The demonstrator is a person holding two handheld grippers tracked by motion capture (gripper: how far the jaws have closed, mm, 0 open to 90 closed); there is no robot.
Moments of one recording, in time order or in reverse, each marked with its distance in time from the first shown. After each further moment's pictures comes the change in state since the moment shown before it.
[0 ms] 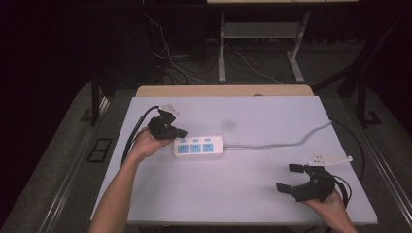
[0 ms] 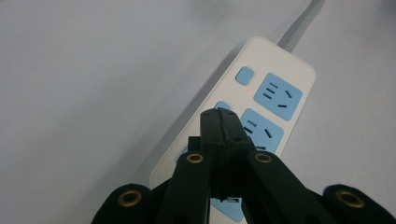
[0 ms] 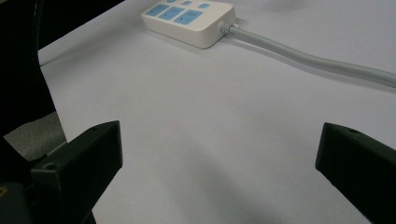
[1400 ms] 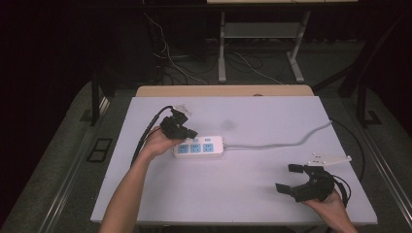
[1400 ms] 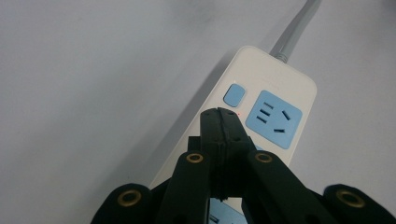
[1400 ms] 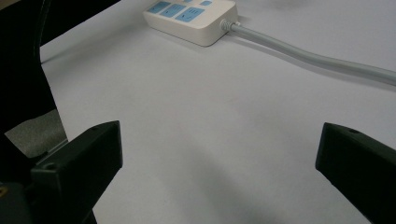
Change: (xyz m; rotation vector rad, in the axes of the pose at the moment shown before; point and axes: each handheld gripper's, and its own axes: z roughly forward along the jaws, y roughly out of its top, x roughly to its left) left arm -0.007 0.014 0.033 0.032 -0.026 0.028; right arm 0.000 0.000 0.001 0.008 0.005 -0.005
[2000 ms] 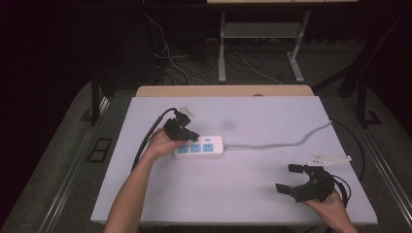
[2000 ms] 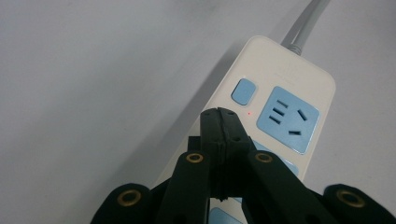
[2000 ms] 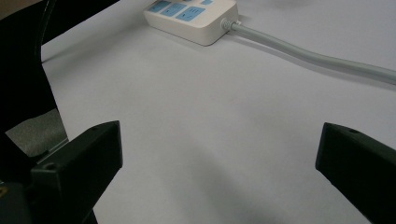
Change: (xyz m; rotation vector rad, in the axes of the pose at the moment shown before) left arm 0.003 -0.002 0.016 0.028 -0.001 -0.011; right arm 0.000 0.000 0.000 0.002 0.002 -0.002
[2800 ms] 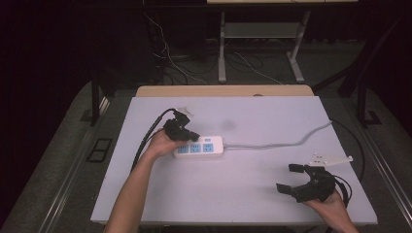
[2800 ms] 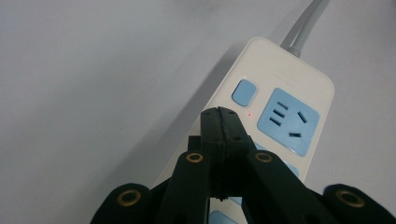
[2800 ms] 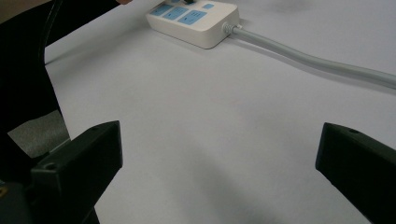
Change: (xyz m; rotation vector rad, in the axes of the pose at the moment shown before) left arm 0.003 -0.002 0.002 -0.015 -0.024 -0.021; right arm 0.000 0.000 -0.002 -0.009 0.005 -0.003
